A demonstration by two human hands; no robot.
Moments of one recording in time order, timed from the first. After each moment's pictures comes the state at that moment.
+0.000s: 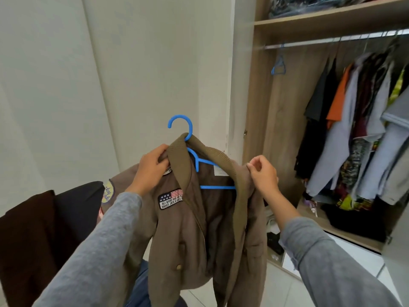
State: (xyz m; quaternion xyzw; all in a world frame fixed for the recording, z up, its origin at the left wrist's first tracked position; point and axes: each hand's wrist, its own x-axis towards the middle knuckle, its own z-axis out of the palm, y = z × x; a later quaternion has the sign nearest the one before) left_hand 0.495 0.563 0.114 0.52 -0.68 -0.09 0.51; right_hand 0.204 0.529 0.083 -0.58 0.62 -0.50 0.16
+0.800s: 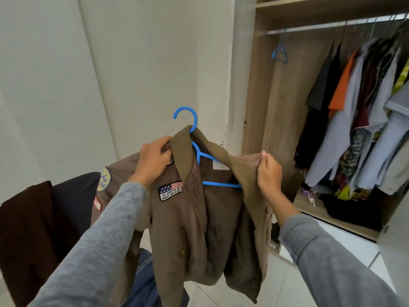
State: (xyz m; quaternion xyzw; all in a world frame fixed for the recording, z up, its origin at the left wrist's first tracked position) left_hand 0.482 0.561 0.115 0.55 -0.68 -0.06 0.48; right_hand 0.198 0.533 0.061 -0.54 0.59 -0.58 0.14
